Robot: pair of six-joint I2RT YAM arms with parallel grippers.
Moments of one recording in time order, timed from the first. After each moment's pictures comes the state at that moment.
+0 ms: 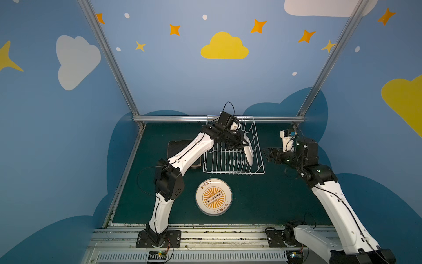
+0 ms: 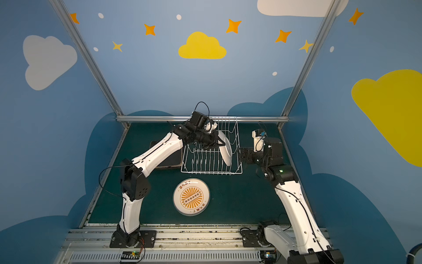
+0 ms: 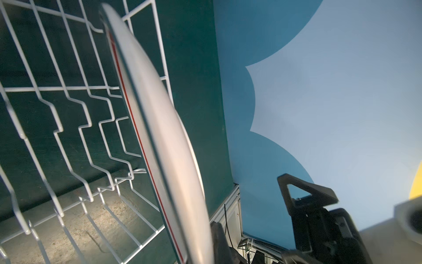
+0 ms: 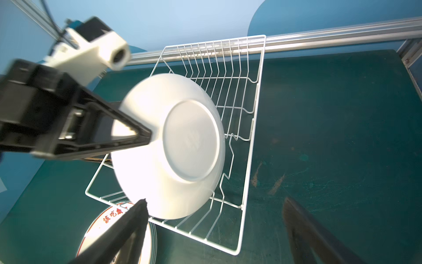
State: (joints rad) left arm -0.65 2.06 2.07 -0.71 0.61 -0.84; right arm 0.20 1.01 1.05 -0.58 -0.23 0.18
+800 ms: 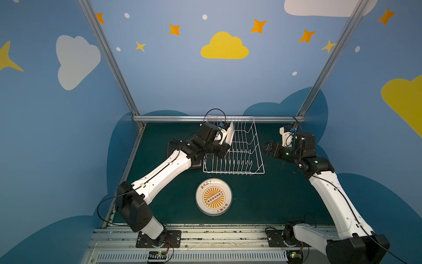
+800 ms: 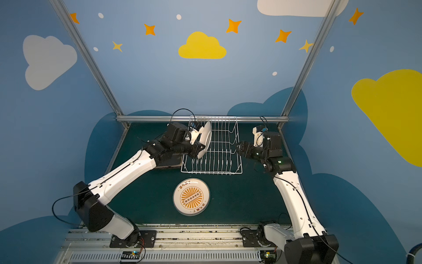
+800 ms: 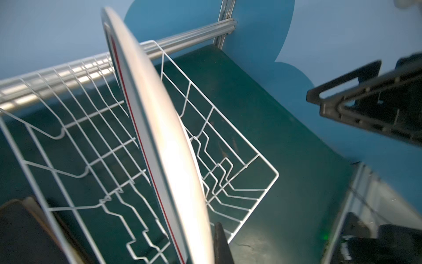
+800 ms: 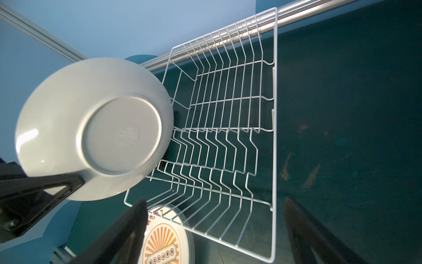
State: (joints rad) left arm -0.68 1.53 1.46 -0.50 0.15 -0.03; right arm 0.17 1.14 1.14 -0.60 -0.37 0.37
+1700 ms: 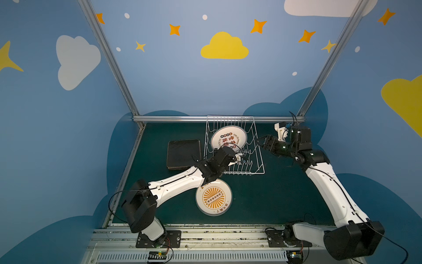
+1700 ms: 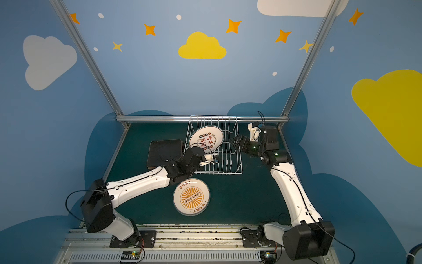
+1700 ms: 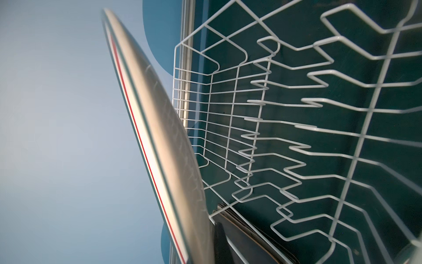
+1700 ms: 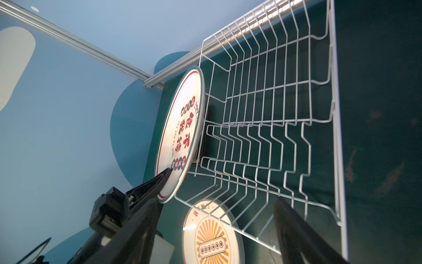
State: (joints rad) left arm -0.91 1.59 1.22 -0.17 -0.56 0.99; right arm 0.21 1.25 1.21 -0.57 -0.53 0.56
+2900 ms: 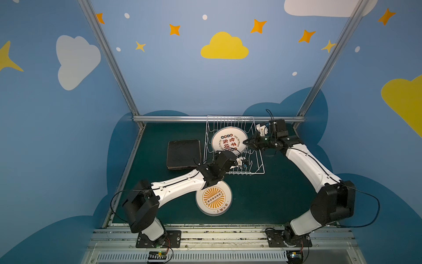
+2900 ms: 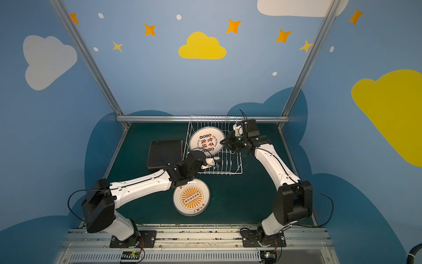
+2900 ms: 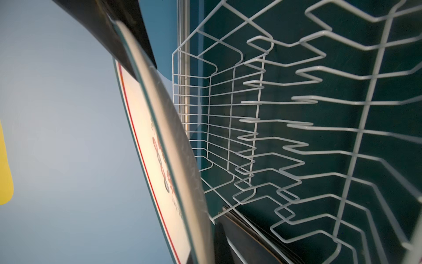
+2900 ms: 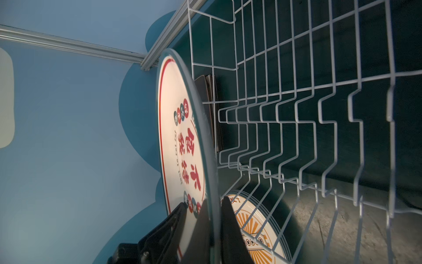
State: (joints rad) left arm -0.93 1.60 1.16 -0.10 -0.59 1.05; right arm 0.30 1.57 1.38 -0.56 -0.61 0.78
